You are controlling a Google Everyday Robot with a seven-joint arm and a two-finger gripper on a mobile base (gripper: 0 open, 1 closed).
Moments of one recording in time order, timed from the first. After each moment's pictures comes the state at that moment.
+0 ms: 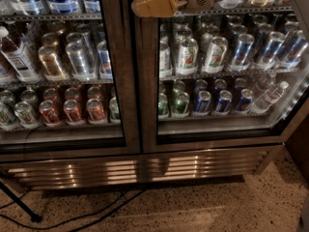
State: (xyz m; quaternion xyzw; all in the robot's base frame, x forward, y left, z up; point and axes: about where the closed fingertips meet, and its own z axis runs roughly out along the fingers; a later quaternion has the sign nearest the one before) arm 0.602 0.015 1.050 -0.60 0.57 0.35 0.45
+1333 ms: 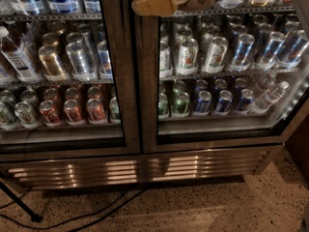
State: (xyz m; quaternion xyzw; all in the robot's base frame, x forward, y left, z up) arm 0.600 0.017 1.056 -0.58 0.57 0.36 0.45
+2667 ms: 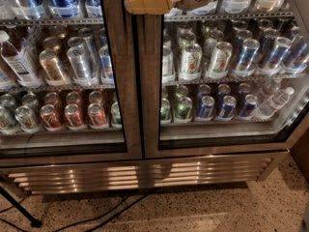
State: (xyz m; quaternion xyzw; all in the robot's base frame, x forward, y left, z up) arm 0.601 0.024 1.057 -0.58 0.56 0.37 0.45
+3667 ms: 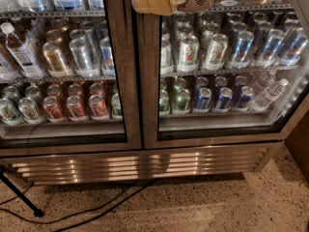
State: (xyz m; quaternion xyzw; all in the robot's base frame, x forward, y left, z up) arm 0.598 0.023 1.056 -0.58 0.57 0.37 0.46
